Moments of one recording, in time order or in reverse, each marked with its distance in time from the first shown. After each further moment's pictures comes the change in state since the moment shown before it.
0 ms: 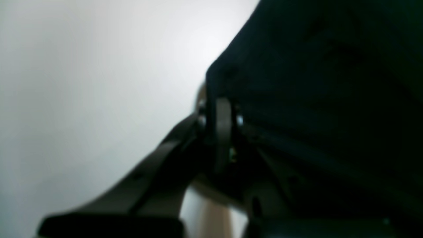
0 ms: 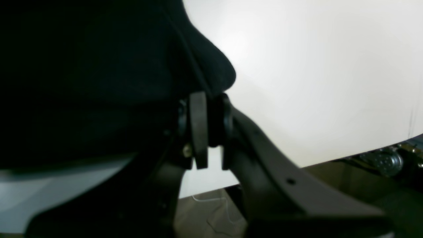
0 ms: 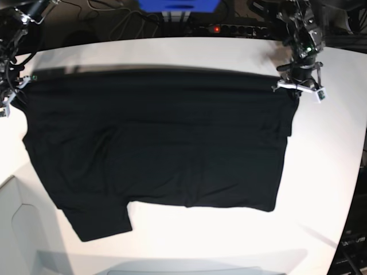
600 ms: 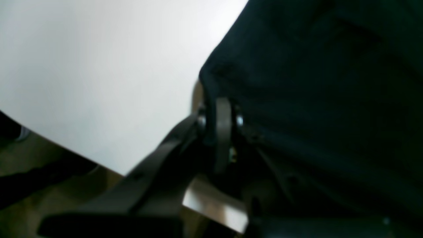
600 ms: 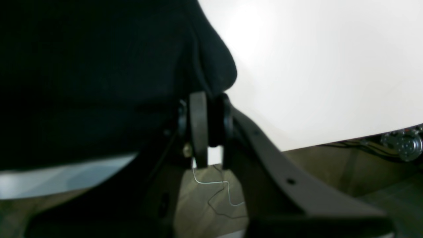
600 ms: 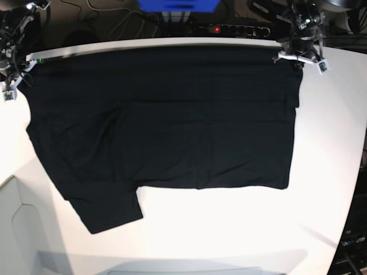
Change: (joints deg) left arm 13.6 2.9 -2.7 9.1 0.7 0.8 0.5; right arm -6.0 -1.8 -0.3 -0.2 -0.7 0.0 1.7
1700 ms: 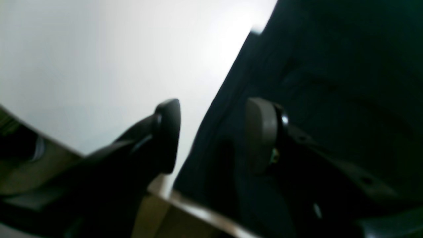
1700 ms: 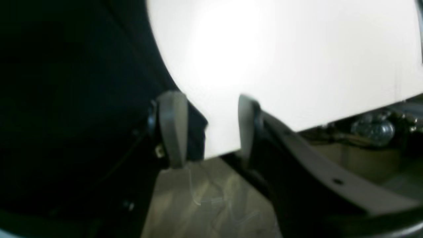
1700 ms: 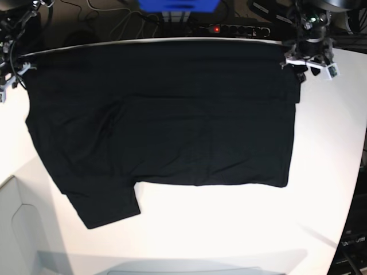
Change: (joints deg) left arm 1.2 -0.1 -0.8 8.6 0.5 0.9 -0.2; right arm 1.4 -4.8 6.9 10.9 -0.7 0.0 -0.1
